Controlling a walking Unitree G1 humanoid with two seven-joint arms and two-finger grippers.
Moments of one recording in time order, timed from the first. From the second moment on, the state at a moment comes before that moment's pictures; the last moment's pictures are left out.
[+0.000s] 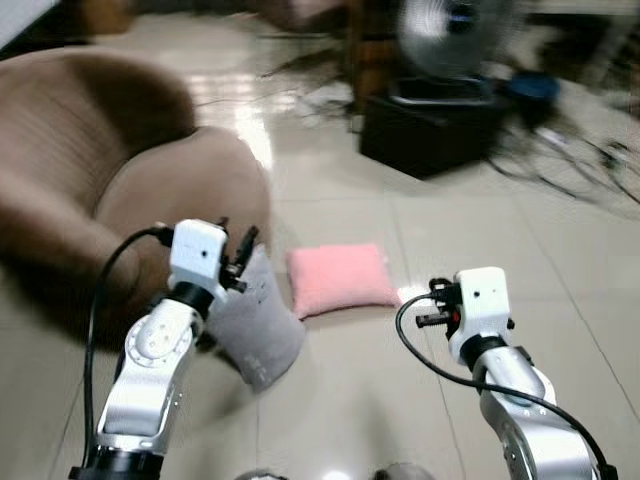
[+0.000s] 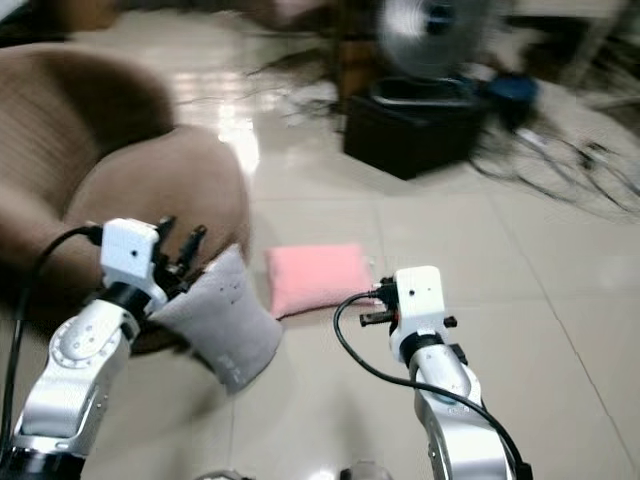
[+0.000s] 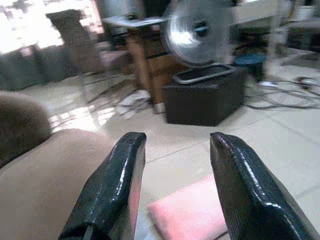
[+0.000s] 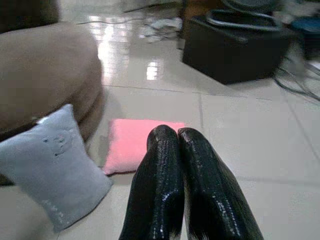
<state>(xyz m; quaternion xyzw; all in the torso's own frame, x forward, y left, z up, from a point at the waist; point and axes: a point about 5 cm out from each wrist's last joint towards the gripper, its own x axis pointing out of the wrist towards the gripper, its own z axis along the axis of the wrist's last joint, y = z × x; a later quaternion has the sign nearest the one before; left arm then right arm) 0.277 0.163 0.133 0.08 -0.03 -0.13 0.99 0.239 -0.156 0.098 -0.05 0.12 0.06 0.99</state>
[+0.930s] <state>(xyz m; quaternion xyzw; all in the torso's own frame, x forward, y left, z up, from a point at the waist) 0.278 0.157 0.133 0.08 -0.04 -0.14 0.99 0.247 -0.157 0.109 -0.09 0.07 0.07 0.99</state>
